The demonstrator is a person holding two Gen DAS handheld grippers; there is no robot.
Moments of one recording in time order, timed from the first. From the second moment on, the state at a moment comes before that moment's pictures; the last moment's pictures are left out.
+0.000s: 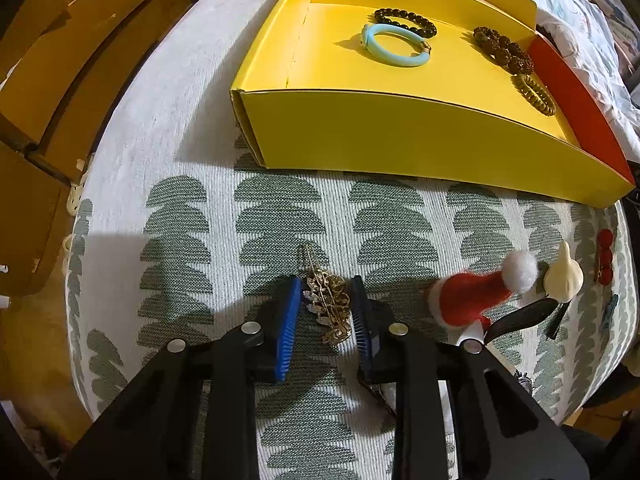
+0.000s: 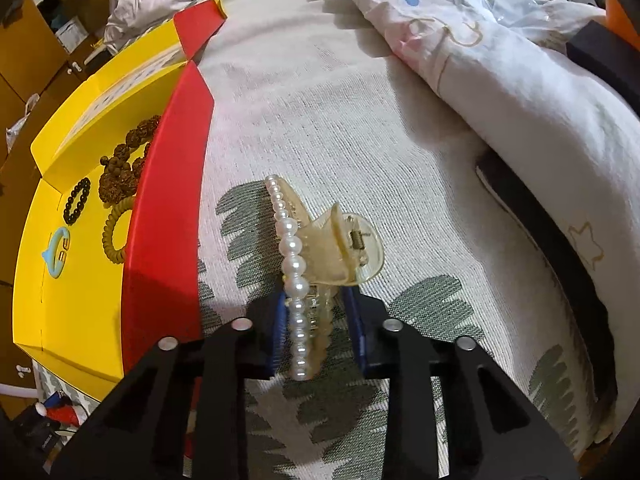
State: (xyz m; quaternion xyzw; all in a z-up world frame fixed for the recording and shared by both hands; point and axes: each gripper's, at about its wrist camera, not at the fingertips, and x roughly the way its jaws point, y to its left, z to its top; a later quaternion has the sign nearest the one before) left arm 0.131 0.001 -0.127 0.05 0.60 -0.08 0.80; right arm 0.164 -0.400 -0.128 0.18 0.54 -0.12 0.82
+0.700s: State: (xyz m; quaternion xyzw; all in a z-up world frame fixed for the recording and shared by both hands) left arm 0.126 0.011 -0.116 0.03 0.59 -0.08 0.80; right arm 0.154 -0.405 -0.112 0.21 0.52 -0.11 0.82
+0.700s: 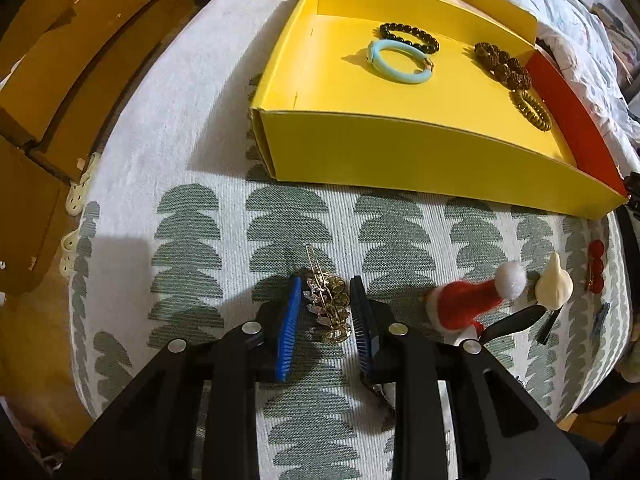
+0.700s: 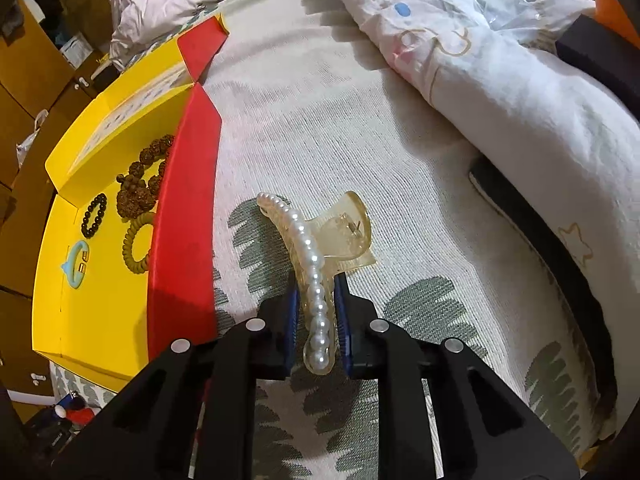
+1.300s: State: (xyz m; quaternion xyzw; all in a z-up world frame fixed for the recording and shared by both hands) left arm 0.117 0.019 -0.093 0.02 0.57 -0.09 0.82; right arm 0.144 -0.410 -0.083 0.23 0.49 -0.10 0.84
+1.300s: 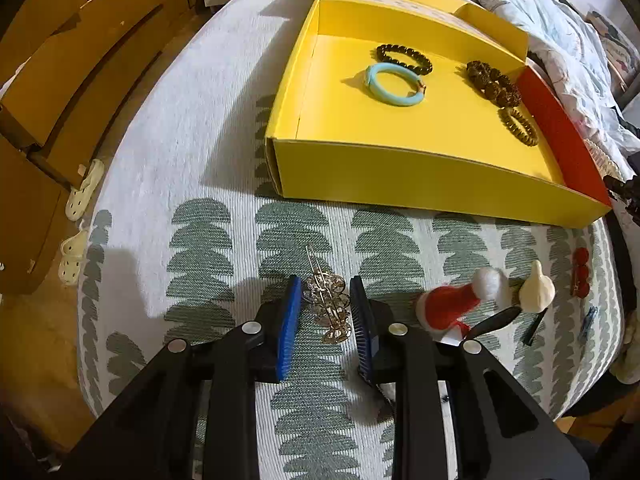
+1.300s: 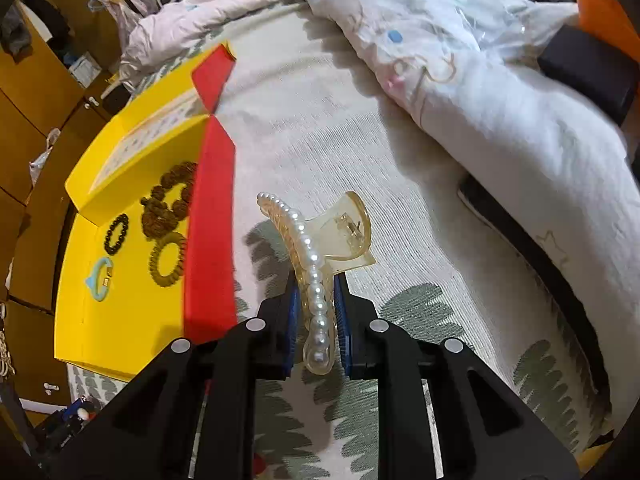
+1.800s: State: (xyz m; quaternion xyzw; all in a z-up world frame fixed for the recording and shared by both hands) left arm 0.135 0.007 -0.041 0.02 0.53 -0.10 0.84; right arm 0.165 -0.310 -0.029 0.18 0.45 0.00 0.87
